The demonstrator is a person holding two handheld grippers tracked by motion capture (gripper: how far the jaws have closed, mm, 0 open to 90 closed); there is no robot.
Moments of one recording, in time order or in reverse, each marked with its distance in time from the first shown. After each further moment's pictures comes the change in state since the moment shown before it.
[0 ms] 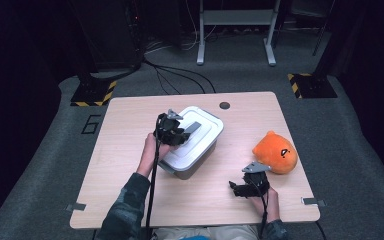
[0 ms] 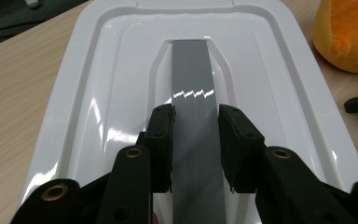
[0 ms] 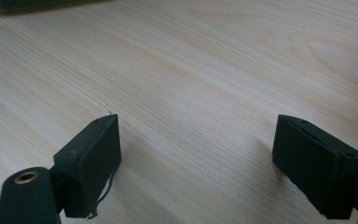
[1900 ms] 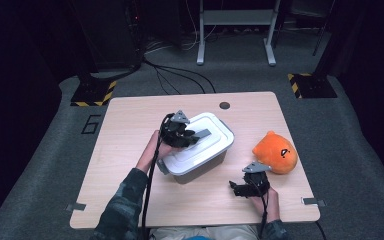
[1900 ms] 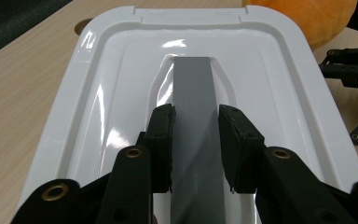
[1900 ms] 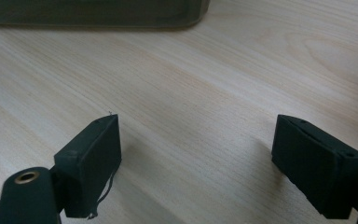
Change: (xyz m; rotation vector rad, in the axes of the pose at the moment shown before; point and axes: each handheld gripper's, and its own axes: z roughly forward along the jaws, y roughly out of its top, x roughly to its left) left arm -0.008 0.008 0.005 -0.038 -0.190 0.170; right arm 0.000 0.000 0.000 0.000 -0.008 0.007
